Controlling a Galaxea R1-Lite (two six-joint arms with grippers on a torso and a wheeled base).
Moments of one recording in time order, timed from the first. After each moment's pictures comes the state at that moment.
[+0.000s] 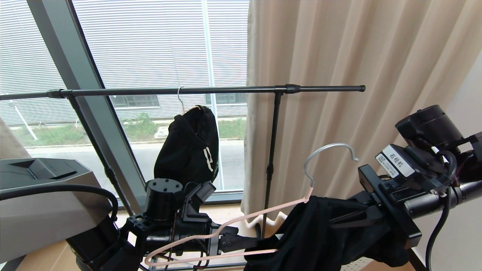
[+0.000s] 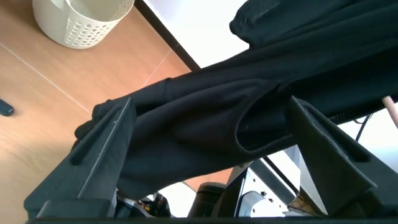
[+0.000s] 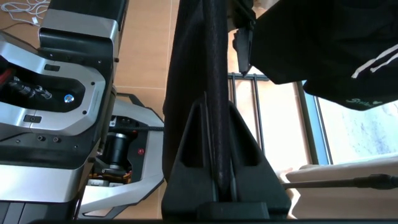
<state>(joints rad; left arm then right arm) -0.53 2.08 -0.50 -1.10 -0.79 -0.41 0.35 1.59 -1.05 0.47 0.94 -1.00</state>
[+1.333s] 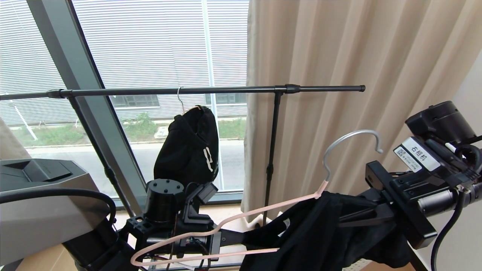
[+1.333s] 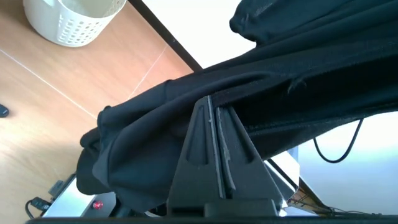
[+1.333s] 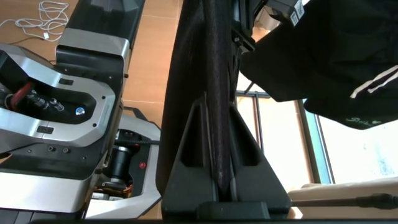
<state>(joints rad) -0.54 2.06 -0.49 -1.10 -0.79 -0.41 0.33 1.56 -1.04 0.46 1.02 -0.99</state>
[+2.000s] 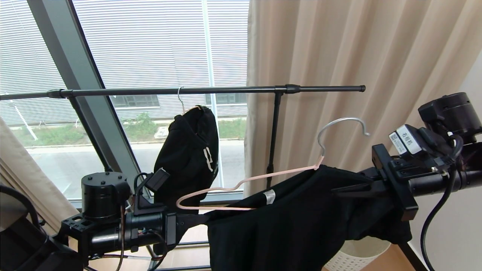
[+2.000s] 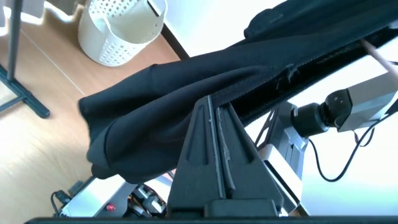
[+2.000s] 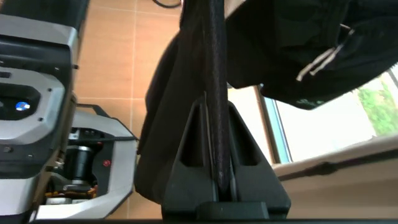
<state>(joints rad) -0.33 1.86 -0.34 -1.10 -0.79 -0.41 0.22 1.58 -1.04 0.32 0.91 -0.99</state>
